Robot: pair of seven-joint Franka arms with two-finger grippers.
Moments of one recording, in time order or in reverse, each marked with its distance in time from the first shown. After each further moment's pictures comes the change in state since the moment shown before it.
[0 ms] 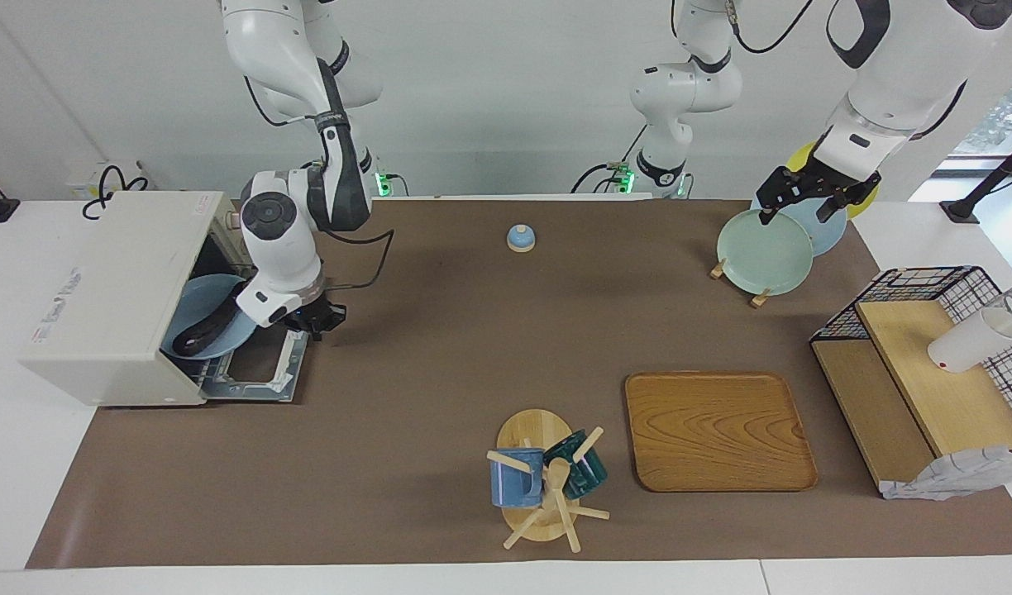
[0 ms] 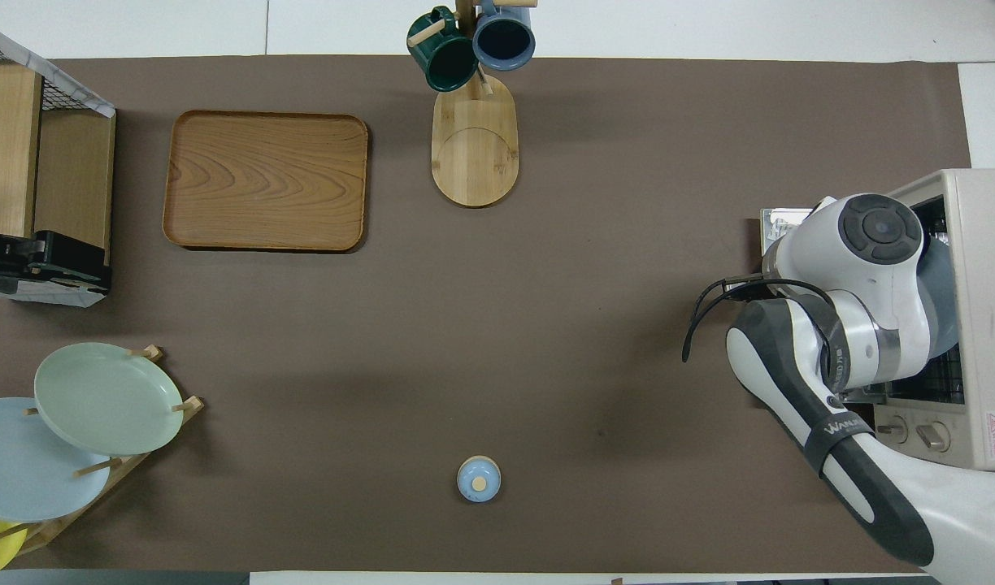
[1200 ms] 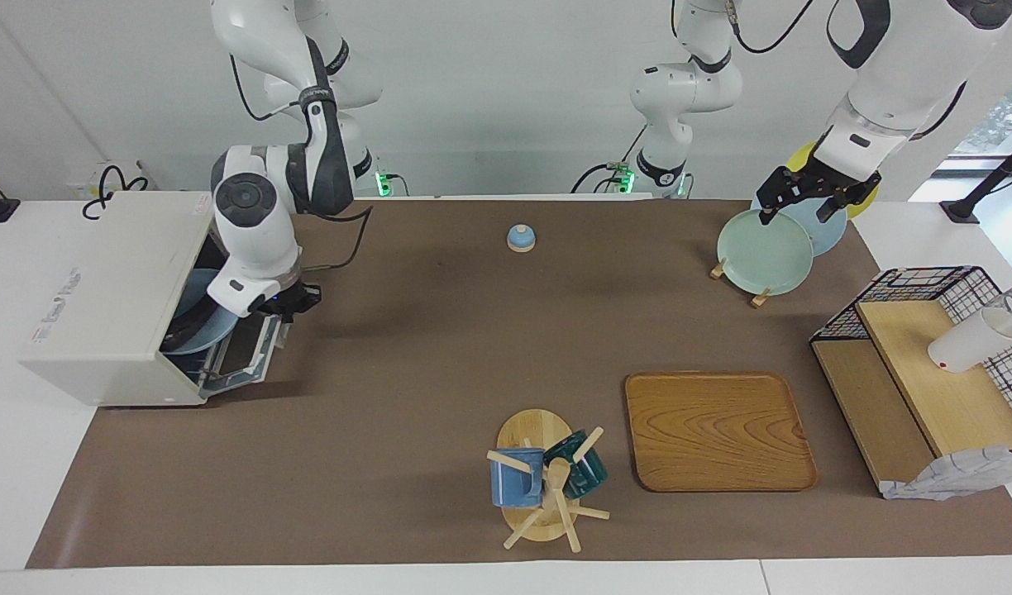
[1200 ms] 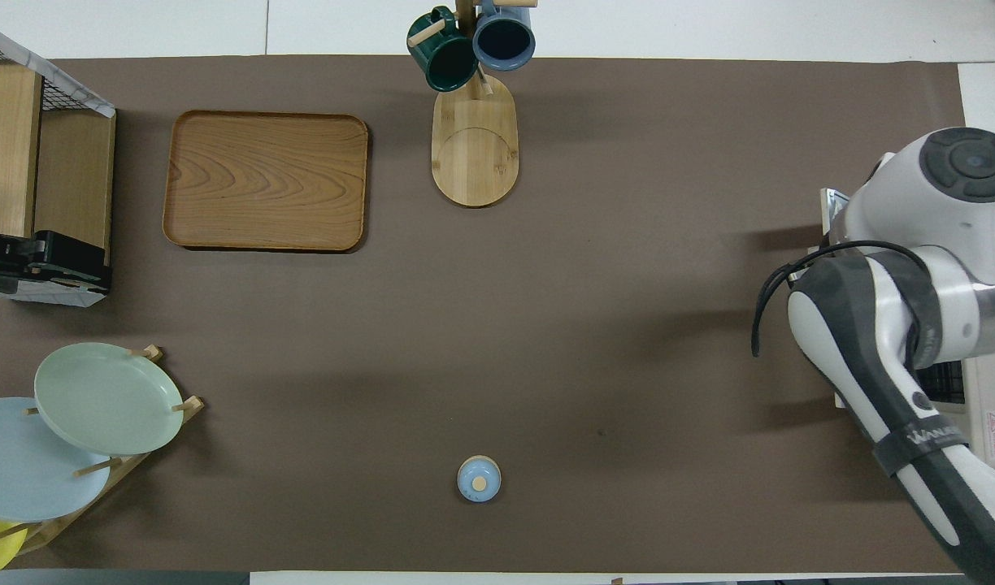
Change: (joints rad) left arm 0.000 0.000 0.000 0.000 0.000 0.000 0.000; right arm -0.074 -0.082 0.012 0.209 -0.089 -0.356 -0.216
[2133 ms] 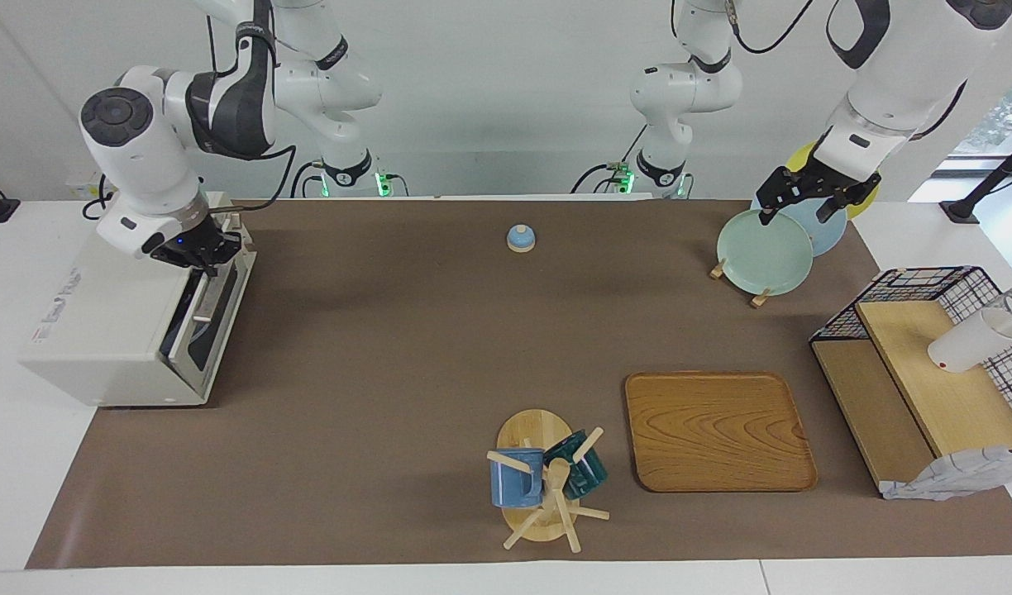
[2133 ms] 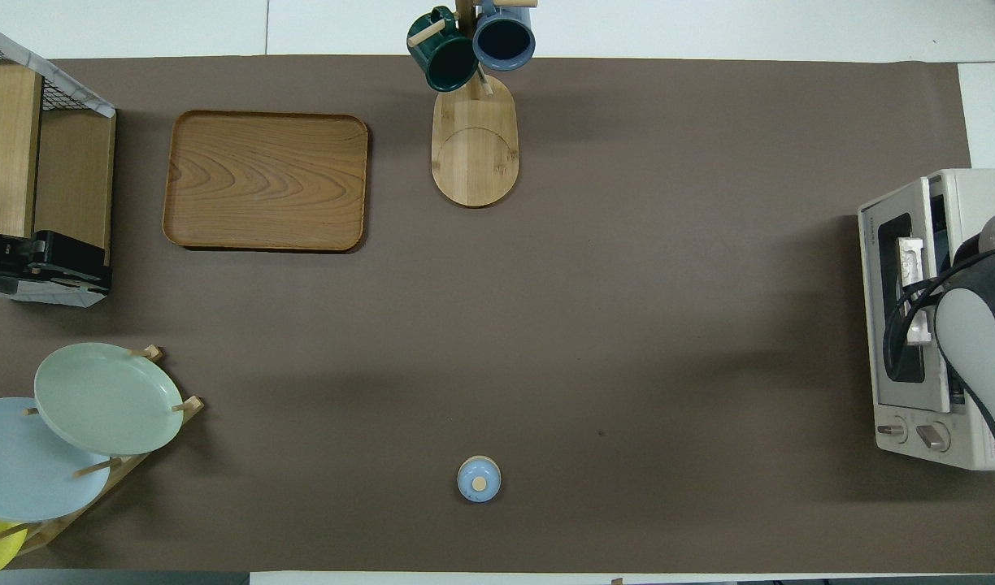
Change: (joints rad) left arm 0.000 0.000 0.000 0.000 0.000 0.000 0.000; right arm -0.100 -0.125 -0.021 0.031 -0.008 -0.152 -0.156
